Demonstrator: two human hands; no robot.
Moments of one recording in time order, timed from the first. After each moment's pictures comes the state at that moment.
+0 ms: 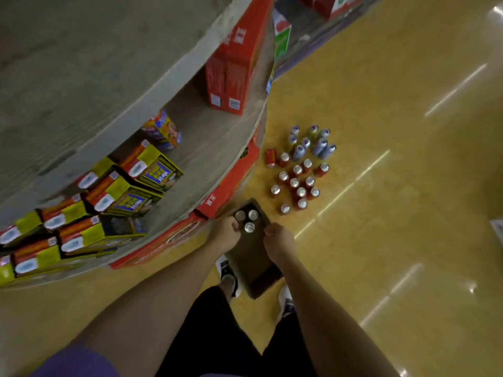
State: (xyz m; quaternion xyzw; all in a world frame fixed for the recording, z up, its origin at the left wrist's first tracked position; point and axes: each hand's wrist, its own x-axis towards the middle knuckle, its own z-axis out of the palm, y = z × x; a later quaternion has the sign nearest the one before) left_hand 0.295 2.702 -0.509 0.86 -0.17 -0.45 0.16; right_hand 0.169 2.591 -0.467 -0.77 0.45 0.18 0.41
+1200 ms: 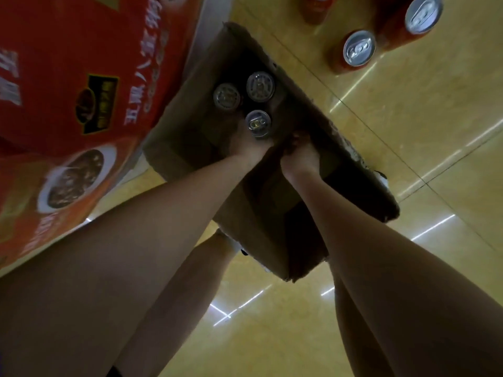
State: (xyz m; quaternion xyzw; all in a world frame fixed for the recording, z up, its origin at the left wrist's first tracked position) left_hand 0.268 2.650 -1.061 0.85 0.04 -0.51 0.13; right_hand 0.166 2.593 -1.056 -0.59 0.58 0.24 0.52
